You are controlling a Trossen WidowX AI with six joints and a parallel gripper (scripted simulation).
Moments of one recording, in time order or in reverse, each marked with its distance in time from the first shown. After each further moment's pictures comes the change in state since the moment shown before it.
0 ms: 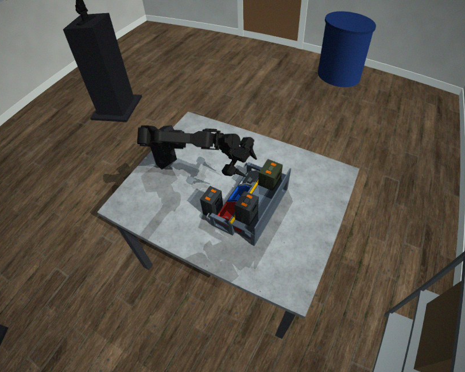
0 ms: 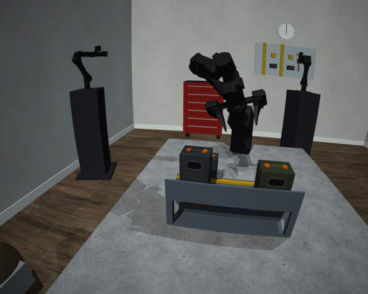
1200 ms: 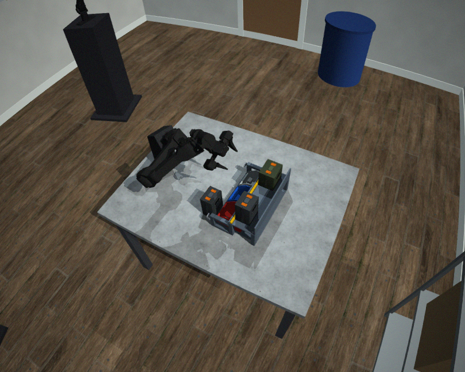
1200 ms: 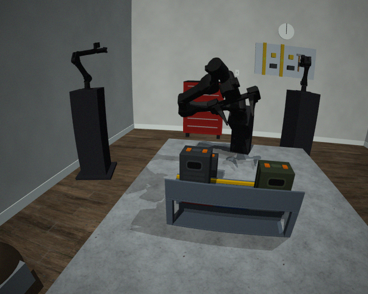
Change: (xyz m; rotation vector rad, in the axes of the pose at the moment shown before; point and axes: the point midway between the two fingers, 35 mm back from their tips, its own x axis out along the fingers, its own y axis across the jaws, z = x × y) arm -0.059 -0.009 -0.072 0.019 0.009 0.090
